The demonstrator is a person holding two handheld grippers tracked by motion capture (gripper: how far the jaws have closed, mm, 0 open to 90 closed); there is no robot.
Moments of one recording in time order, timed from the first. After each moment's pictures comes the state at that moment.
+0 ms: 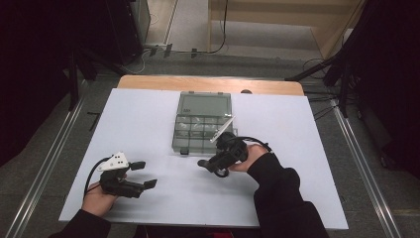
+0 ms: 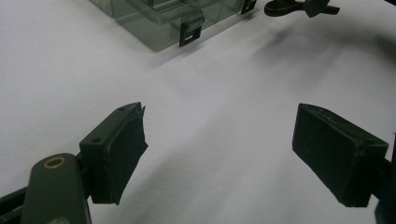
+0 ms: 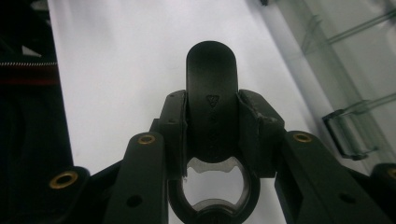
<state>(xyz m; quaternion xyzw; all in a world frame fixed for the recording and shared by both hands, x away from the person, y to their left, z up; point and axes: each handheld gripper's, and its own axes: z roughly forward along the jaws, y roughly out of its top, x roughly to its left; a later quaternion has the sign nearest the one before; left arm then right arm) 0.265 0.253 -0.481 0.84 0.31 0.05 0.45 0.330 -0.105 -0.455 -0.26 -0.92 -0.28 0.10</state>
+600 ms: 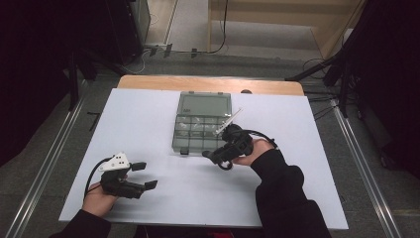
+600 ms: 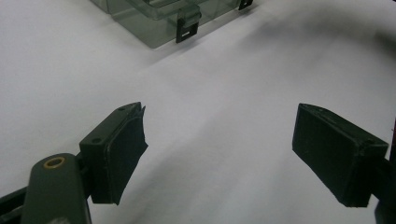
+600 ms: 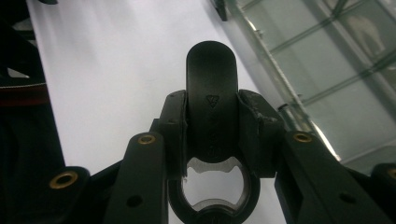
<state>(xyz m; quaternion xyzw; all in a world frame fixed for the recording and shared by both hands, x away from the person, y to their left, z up) 0.265 0.251 -0.482 0.84 0.31 0.04 0.44 0.340 -0.119 -0.439 -0.30 -0.91 -0.28 0.08</state>
